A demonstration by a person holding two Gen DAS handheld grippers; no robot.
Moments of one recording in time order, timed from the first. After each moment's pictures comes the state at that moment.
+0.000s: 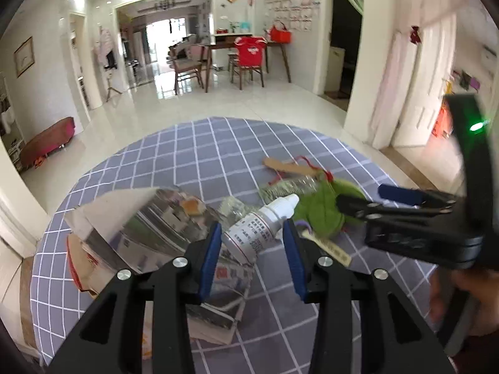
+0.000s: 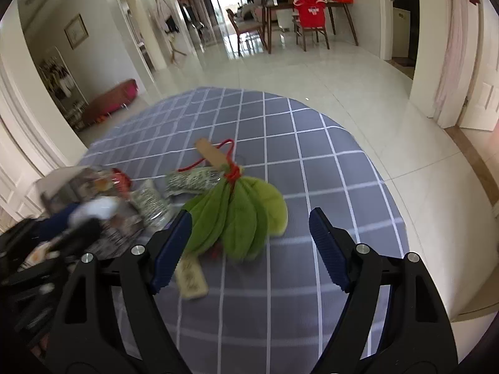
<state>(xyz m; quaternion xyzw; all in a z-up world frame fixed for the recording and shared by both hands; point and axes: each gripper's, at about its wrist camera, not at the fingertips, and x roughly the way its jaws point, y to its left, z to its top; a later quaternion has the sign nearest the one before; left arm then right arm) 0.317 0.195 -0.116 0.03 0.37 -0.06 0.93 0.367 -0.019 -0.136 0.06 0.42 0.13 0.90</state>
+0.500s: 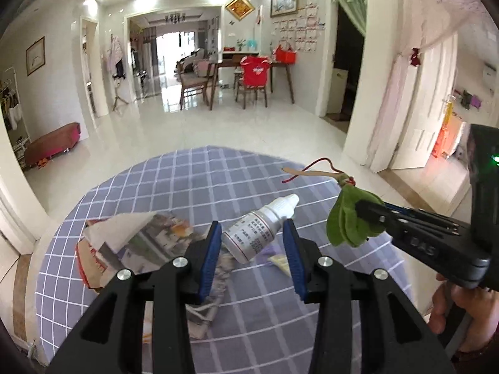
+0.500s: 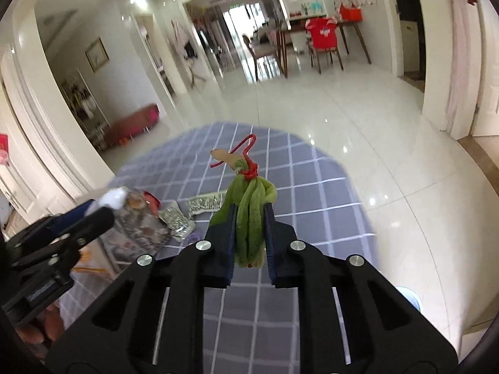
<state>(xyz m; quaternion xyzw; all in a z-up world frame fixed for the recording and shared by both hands) 0.295 0.163 -0.071 0.01 0.33 -0.06 0.94 0.324 -0.071 -0.093 0.11 0.34 0.18 0.92</state>
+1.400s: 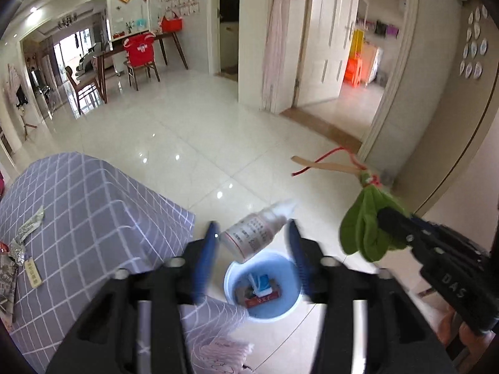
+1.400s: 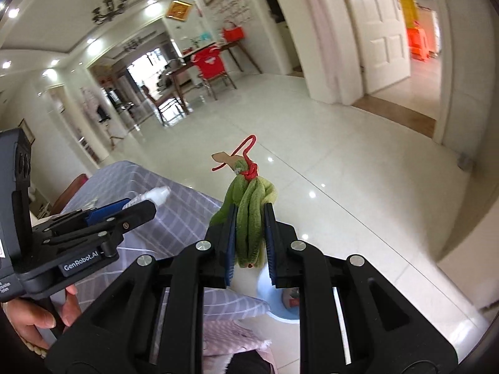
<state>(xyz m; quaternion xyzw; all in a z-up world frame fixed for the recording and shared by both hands) 0.271 -0.141 -0.138 0.11 0.40 -0.25 0.87 0.150 -0.349 -0.148 0.22 0.32 -0.05 0.92</state>
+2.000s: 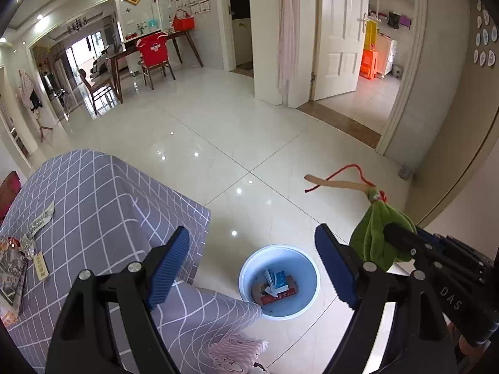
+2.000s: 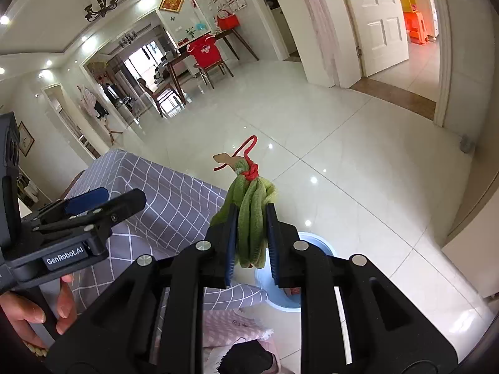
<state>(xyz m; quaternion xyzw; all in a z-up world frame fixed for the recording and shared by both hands) 0.260 -0.146 -0.146 0.13 0.40 -0.21 0.88 0.153 -0.350 -0.169 0.24 0.34 -0.03 0.91</state>
